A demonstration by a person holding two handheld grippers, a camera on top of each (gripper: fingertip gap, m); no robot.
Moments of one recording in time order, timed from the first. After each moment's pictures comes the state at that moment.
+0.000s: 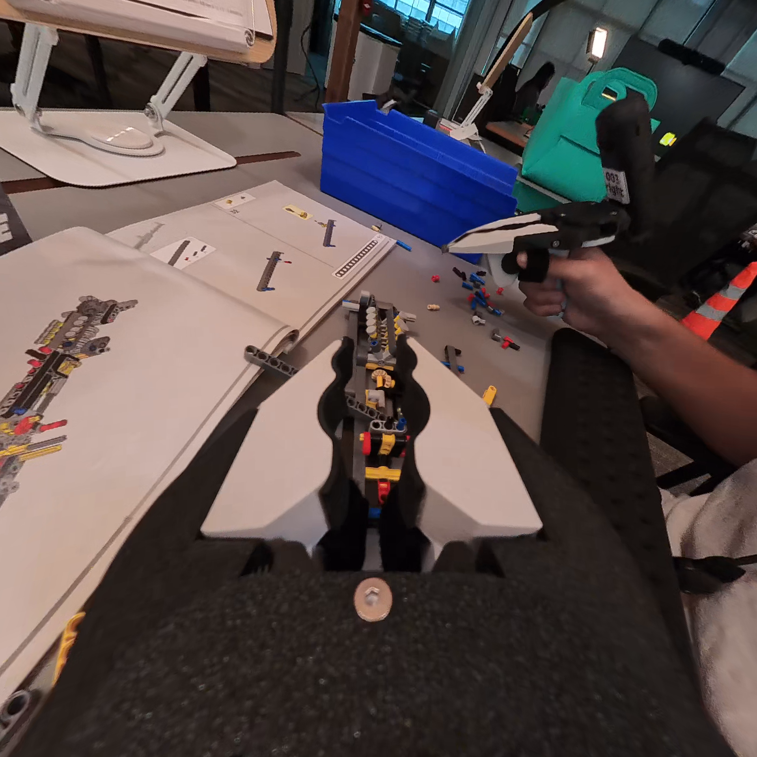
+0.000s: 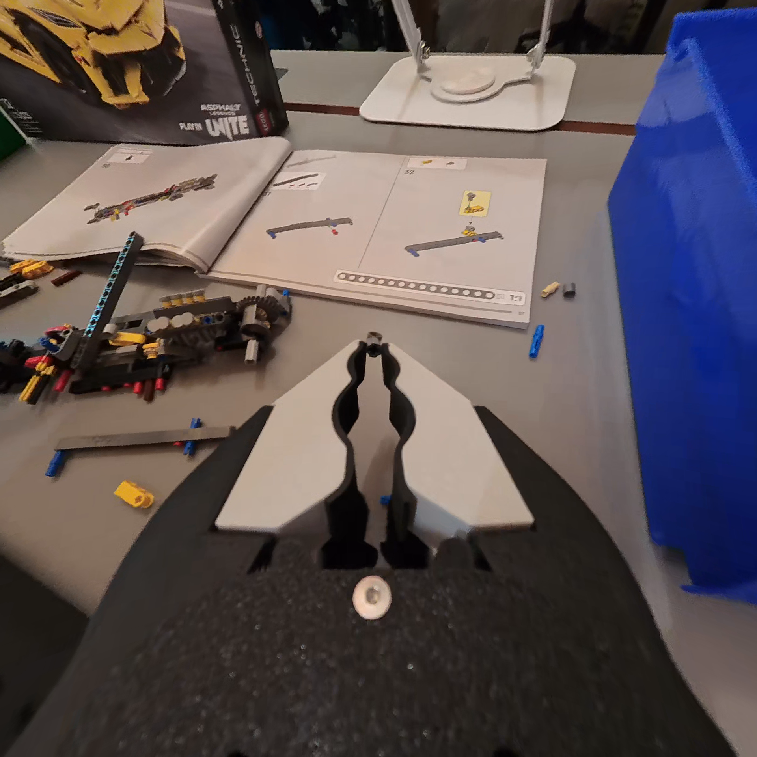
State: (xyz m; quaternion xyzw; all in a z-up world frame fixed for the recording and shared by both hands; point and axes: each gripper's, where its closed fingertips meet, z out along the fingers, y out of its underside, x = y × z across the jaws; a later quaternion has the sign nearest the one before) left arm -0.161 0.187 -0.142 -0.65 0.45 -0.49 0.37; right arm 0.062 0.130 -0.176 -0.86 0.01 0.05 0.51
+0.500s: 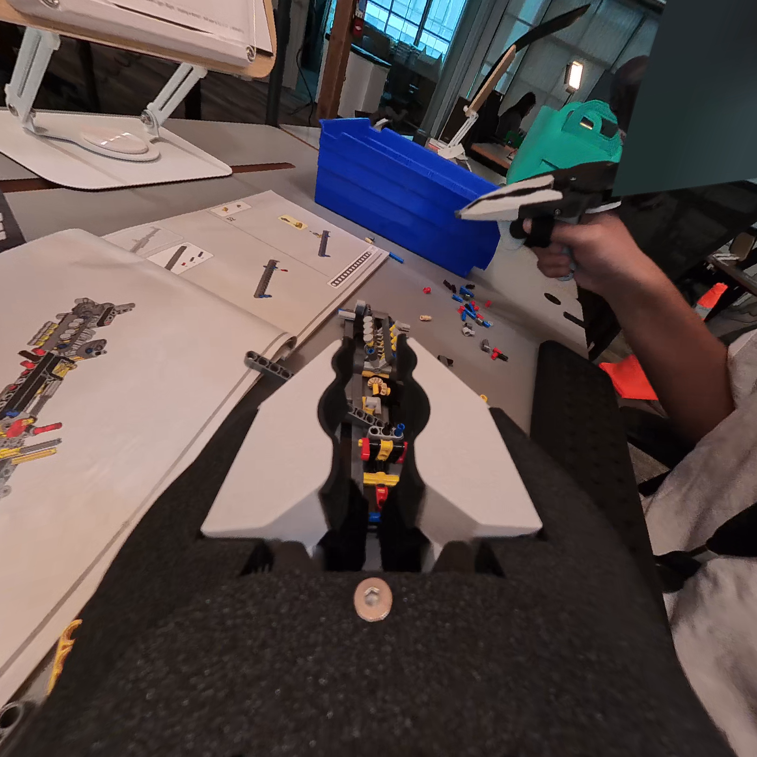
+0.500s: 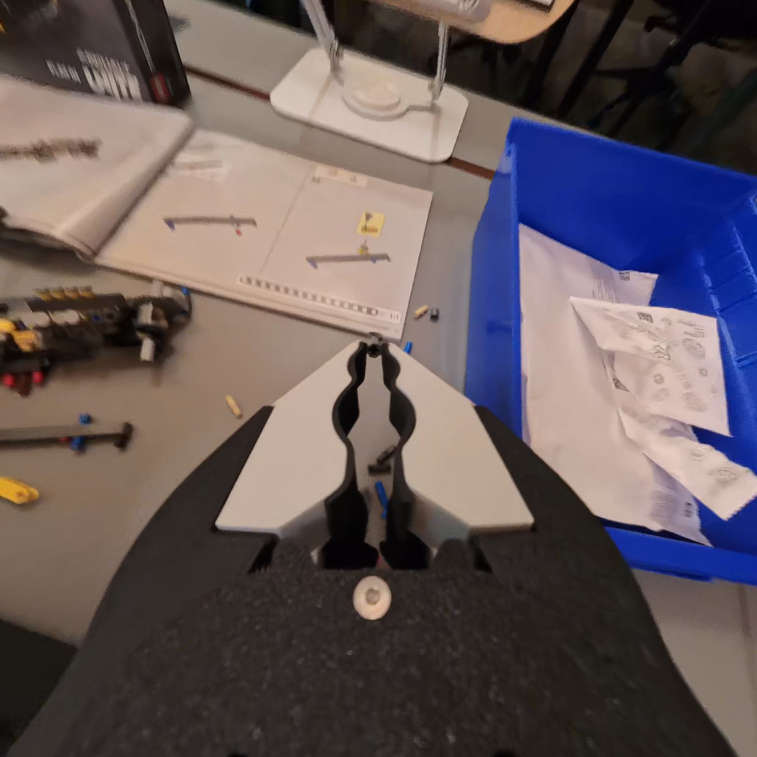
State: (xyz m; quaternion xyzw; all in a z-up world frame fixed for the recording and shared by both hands) left arm -0.164 0.191 -0.137 -0.64 0.43 -0.52 0.36; right arm 0.121 0.120 -0.138 -0.88 -0.02 -0.07 0.47
